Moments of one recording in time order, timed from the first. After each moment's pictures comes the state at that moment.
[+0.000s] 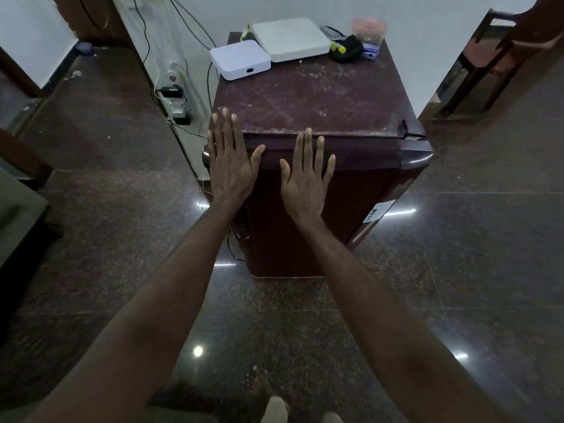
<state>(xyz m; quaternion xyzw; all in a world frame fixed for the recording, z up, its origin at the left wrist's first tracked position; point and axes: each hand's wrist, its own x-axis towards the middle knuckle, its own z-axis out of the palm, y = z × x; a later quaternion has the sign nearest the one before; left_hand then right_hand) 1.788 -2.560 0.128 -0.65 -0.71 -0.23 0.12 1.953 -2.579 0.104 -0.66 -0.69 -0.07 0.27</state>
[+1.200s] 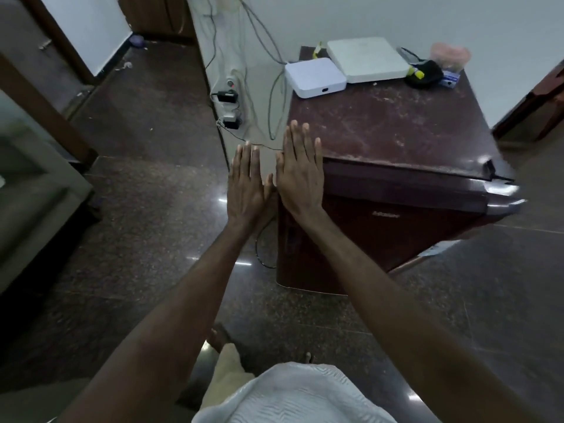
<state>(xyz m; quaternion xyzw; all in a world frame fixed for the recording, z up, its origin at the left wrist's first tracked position) 1.658 -2.566 0.092 -0.65 -0.70 -0.29 0.05 1.786 -2.533 0.147 -0.53 -0.80 -0.07 0.27</state>
